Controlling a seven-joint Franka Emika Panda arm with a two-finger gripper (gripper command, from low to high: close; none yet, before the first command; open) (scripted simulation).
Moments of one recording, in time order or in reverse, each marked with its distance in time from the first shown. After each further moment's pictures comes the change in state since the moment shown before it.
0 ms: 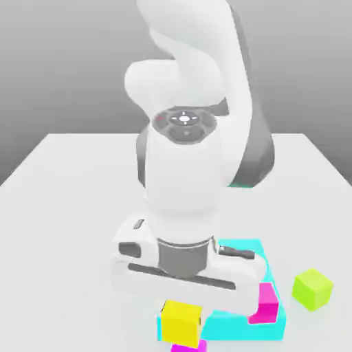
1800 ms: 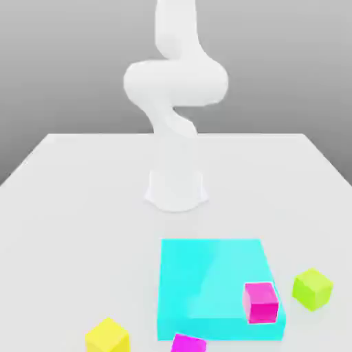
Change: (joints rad) arm 0.072 -1.068 -0.113 -0.009 0.081 -0.321 -0.271
